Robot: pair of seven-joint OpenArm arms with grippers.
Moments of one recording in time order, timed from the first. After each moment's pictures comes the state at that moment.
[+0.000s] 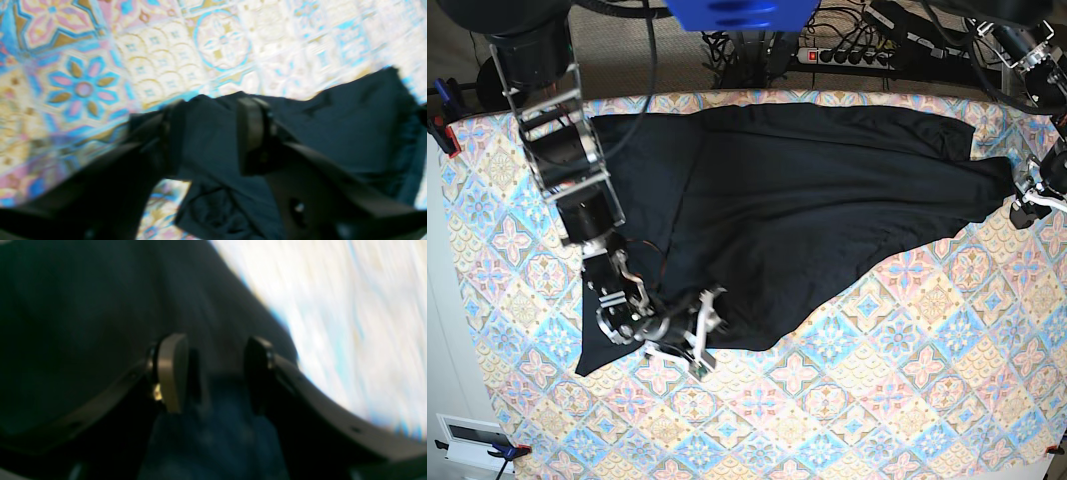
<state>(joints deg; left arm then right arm) 8.4 -24.8 -48.5 93.4 -52.4 -14.5 68.2 42.3 7.9 -28.2 39.6 17.5 32.9 -24.3</state>
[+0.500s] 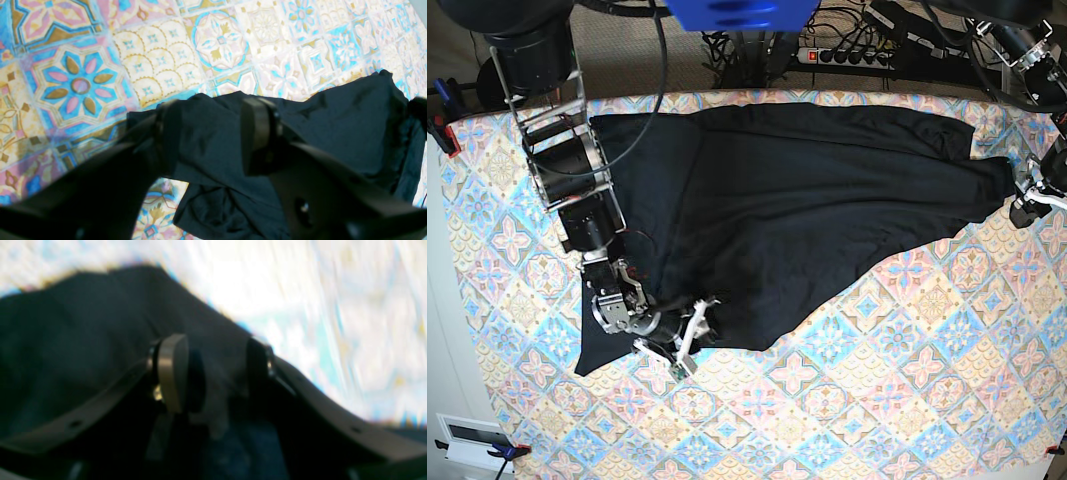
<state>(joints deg) 8.3 -24.8 -49.0 93.4 -52.1 -14.4 68.5 44.3 7.6 -28.5 26.1 17.5 30.0 -10.8</state>
